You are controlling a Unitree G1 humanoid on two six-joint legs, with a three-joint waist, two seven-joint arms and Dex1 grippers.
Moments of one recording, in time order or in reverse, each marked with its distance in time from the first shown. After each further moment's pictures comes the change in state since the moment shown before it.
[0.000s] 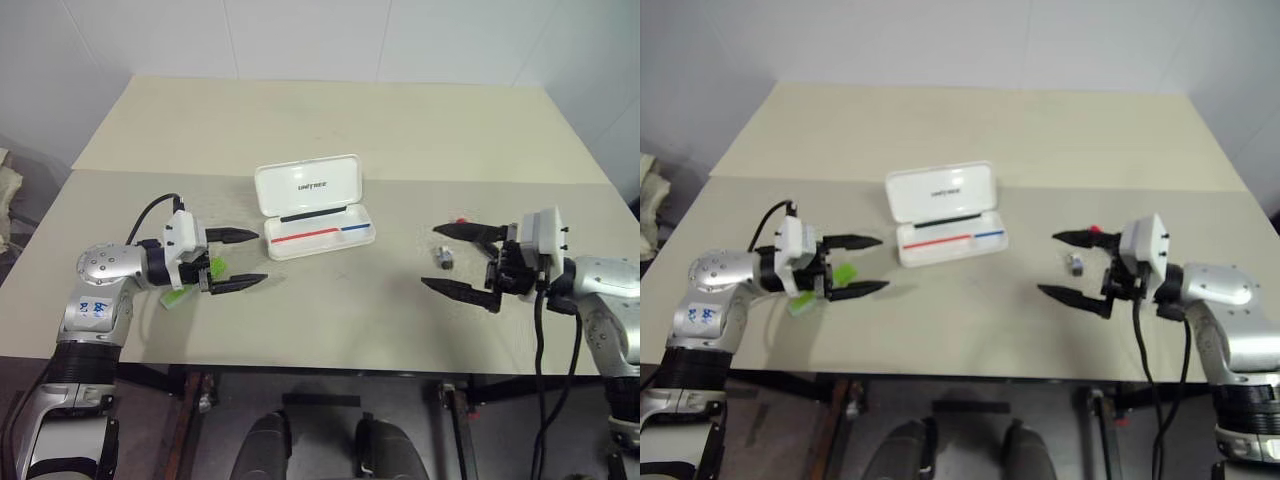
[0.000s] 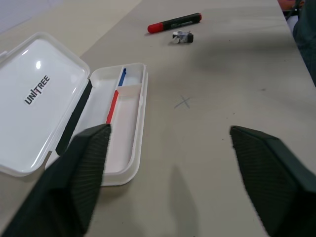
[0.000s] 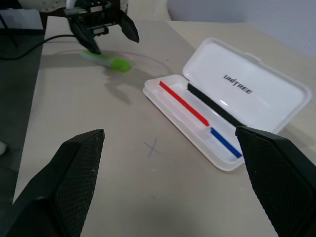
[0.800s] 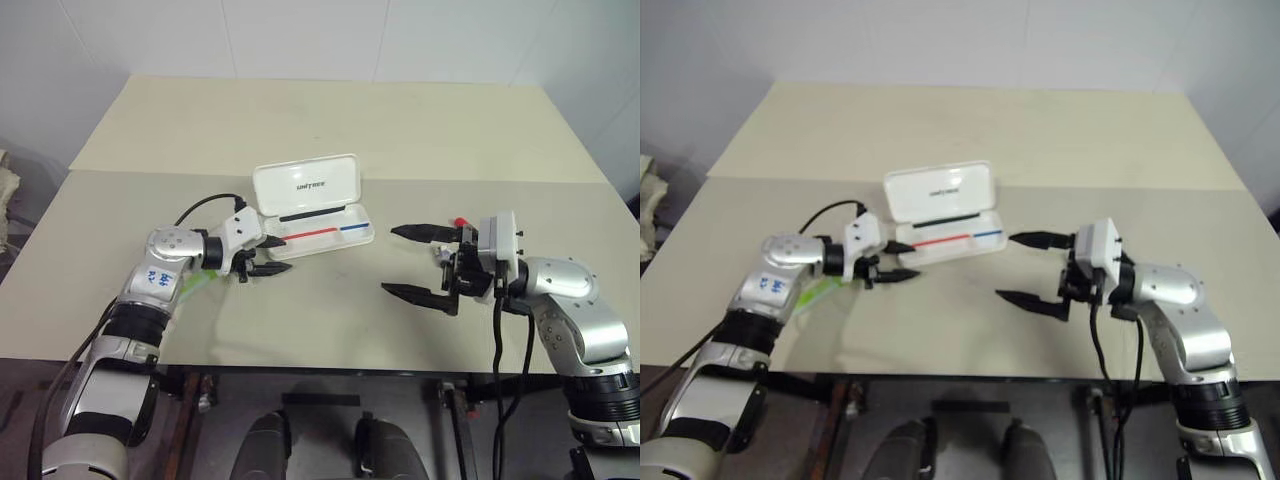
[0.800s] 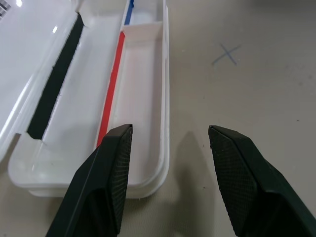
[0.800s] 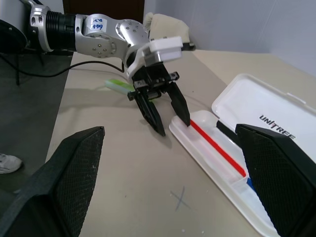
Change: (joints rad) left arm -0.274 -0.121 -0.232 0.312 0.295 0.034 0.119; right arm -0.036 0.111 0.093 -0.135 -0.001 0.019 -0.079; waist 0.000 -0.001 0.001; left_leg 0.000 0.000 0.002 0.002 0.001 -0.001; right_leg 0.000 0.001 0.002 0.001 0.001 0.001
